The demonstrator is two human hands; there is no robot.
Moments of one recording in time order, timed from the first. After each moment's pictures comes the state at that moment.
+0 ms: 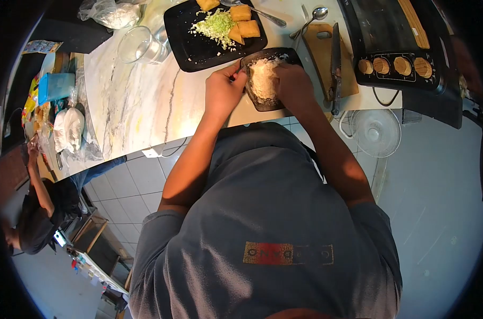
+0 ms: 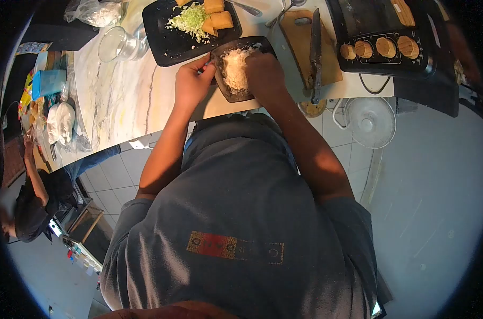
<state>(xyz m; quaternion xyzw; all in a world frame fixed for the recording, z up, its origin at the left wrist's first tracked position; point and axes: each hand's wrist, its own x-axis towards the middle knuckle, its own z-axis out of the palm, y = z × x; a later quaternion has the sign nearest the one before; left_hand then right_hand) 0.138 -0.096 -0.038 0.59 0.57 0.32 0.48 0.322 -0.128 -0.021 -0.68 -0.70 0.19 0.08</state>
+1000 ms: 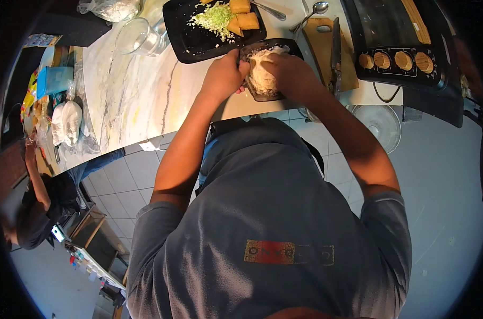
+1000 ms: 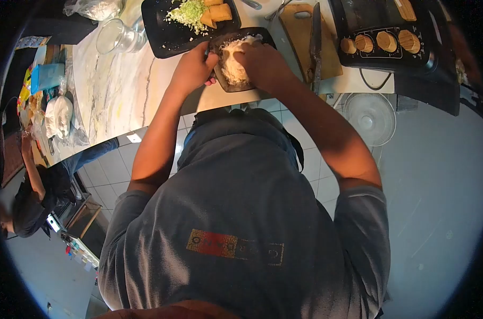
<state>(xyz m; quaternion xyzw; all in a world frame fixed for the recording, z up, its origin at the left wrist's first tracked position) 0.139 -0.076 -0.019 0.64 0.54 0.15 0.52 0.339 -0.122 -0.018 -0.53 -0.84 0.11 -0.02</state>
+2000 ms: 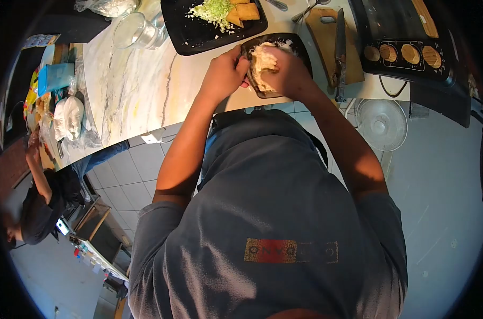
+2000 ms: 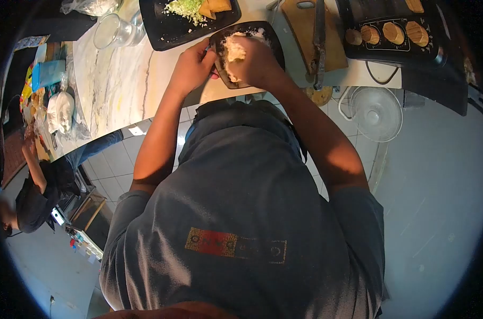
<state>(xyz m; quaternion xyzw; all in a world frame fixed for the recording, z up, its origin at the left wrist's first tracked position) 0.135 -0.093 -0.029 0.65 0.49 0.21 0.54 0.317 -0.139 -0.026 -0.63 -0.63 0.36 0.26</state>
